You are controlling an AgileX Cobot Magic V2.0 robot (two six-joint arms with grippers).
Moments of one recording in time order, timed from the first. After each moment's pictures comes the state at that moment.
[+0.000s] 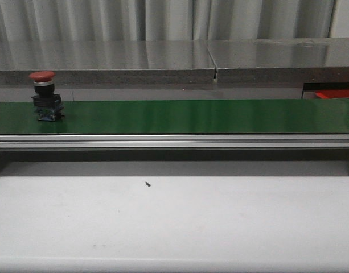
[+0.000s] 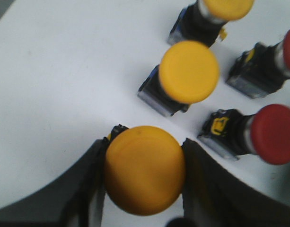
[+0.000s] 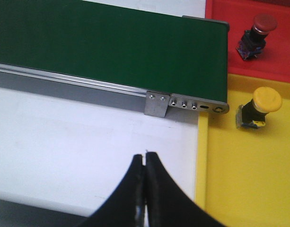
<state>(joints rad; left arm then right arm) 0.58 1.96 -1.46 -0.45 0.63 0.35 -0.17 0.68 -0.65 0.27 0.72 -0.37</state>
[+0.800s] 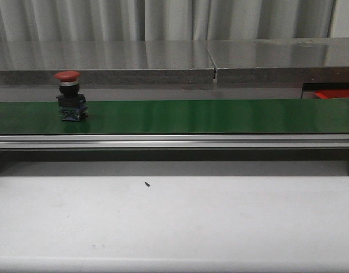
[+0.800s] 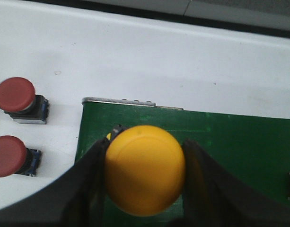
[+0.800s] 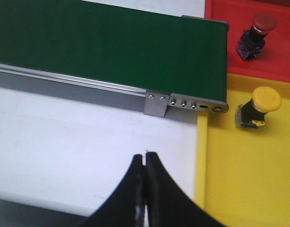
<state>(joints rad) 0.22 1.74 -1.46 -0.46 0.73 0.40 -0.17 0.68 -0.65 0.27 0.72 -0.37</state>
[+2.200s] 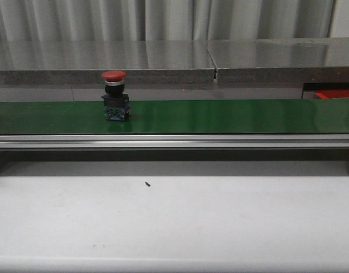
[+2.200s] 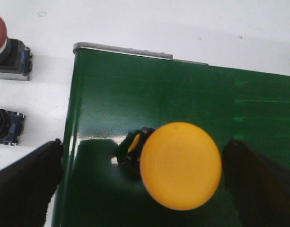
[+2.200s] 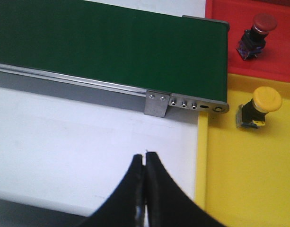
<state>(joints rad) 0.22 1.83 -1.40 -0.45 0.71 0.40 -0.17 0.68 -0.65 0.27 0.72 -0.37</state>
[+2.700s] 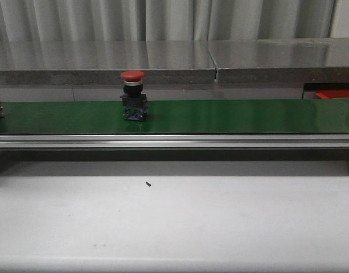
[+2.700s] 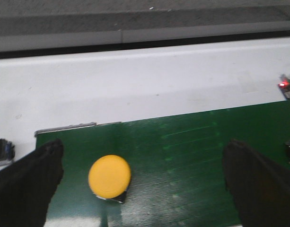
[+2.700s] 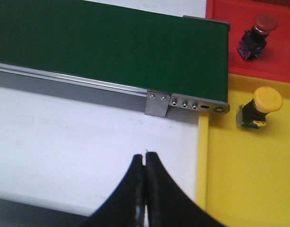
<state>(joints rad) 0.09 1.53 -1.37 -0.50 0.71 0.53 -0.17 0.68 -0.65 0.27 0.72 -0.37</state>
